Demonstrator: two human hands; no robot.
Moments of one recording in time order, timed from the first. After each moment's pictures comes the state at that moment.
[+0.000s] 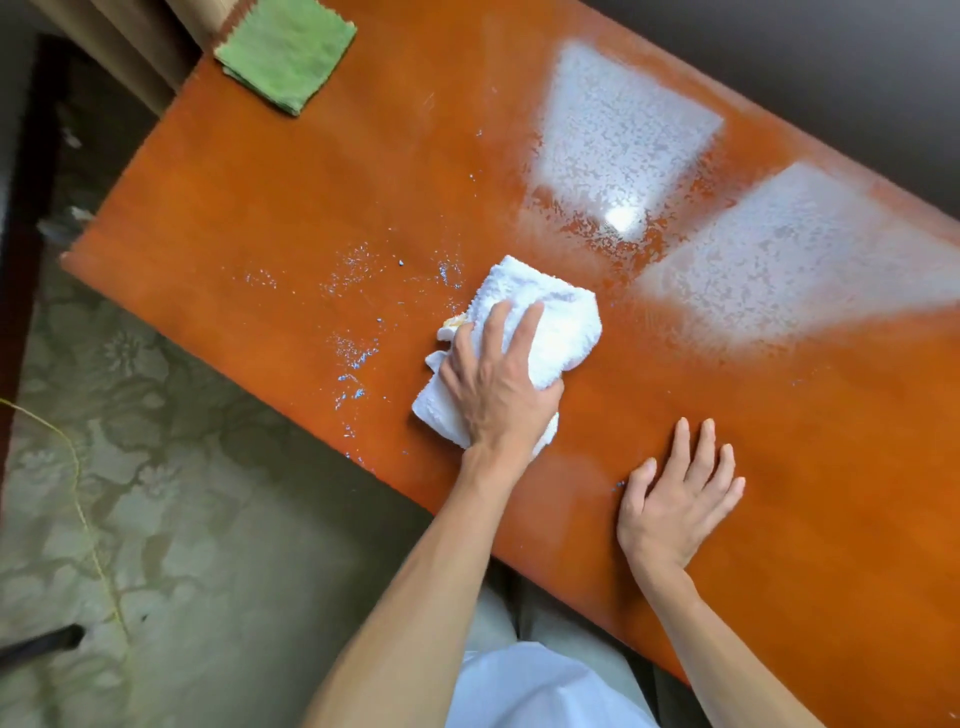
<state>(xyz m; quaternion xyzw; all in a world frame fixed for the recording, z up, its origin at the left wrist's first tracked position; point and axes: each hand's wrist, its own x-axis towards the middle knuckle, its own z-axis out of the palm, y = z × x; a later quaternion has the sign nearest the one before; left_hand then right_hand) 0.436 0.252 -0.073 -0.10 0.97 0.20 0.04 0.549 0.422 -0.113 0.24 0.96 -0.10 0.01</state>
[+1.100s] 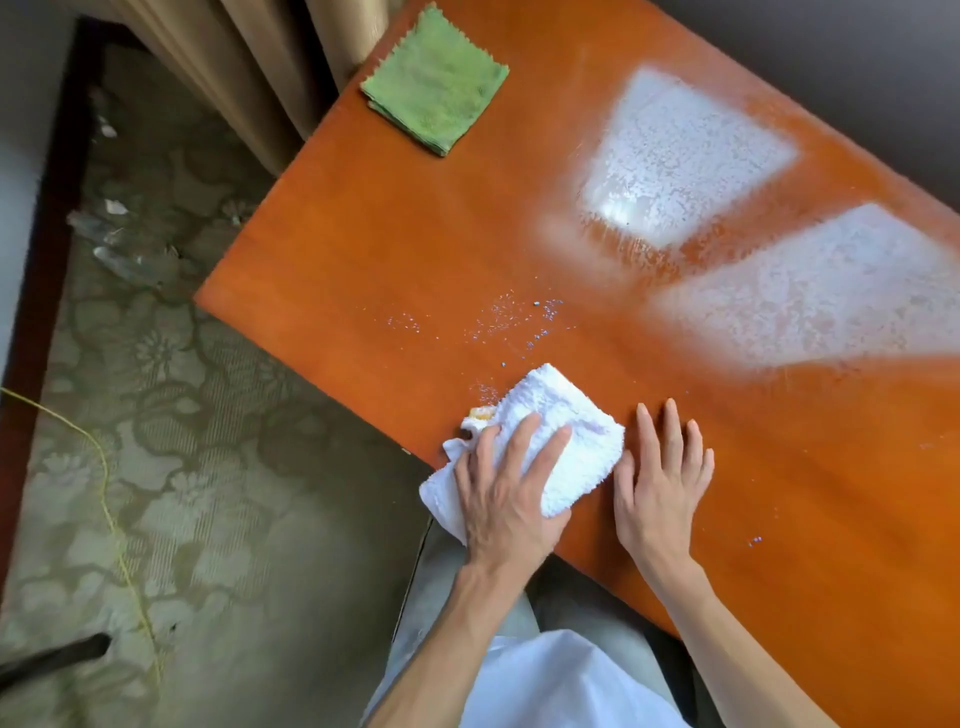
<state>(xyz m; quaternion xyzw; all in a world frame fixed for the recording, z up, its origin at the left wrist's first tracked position) 0.501 0.089 -0.066 0.00 0.97 0.21 0.12 0.491 0.269 -0.108 0.10 0.98 -0.13 0.07</state>
